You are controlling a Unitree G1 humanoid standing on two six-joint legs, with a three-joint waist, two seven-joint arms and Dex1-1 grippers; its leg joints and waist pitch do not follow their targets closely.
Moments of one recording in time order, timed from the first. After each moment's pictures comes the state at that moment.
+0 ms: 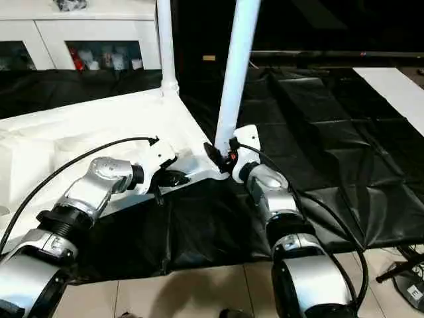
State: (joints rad) left arm -0.72 0.25 -0.24 0.70 0.09 0.23 -0.93; right arm -0.74 -0.11 -0.03 1.02 0.15 -0.15 0.58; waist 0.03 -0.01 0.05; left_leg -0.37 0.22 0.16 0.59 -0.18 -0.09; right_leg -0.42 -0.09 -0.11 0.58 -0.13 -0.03
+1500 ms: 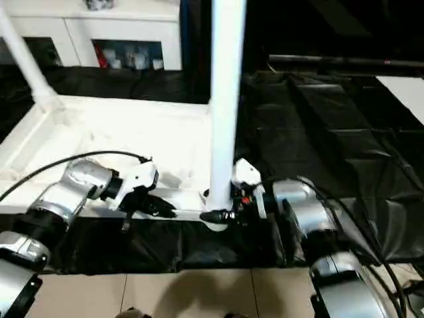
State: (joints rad) left arm -0.68 0.37 -0.32 0.74 0.03 -0.05 -1.38; right arm -0.53 -0.33 0.16 0.72 0.15 -0.04 1.33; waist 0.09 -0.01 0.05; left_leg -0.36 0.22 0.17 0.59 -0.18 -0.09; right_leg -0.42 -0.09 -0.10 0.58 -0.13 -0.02
